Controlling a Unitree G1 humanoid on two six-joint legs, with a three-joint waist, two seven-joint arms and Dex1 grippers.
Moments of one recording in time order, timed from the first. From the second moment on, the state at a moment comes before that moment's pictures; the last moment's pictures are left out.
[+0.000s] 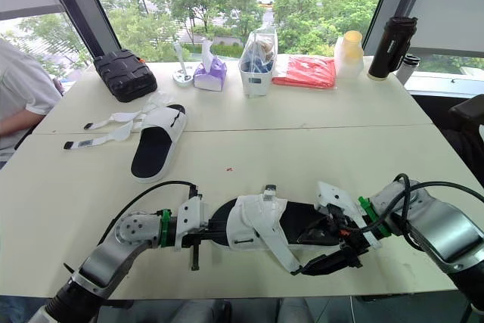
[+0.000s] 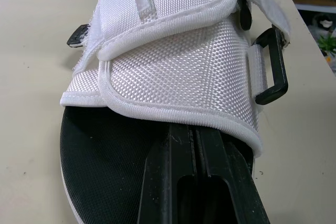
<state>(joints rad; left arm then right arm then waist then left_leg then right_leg) -0.12 0.51 -0.36 -0.19 -0.19 0.13 -0.99 -0.21 -1.11 0.14 -0.43 0.57 0.87 1.38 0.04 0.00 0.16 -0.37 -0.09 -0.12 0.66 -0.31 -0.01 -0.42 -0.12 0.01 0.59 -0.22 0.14</state>
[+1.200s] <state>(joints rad) -0.10 0.51 -0.36 -0.22 -0.18 0.15 -0.96 -0.44 -0.82 0.18 -0.44 0.84 1.17 1.16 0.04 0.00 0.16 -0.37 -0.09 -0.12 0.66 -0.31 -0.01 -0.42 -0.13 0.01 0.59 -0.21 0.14</state>
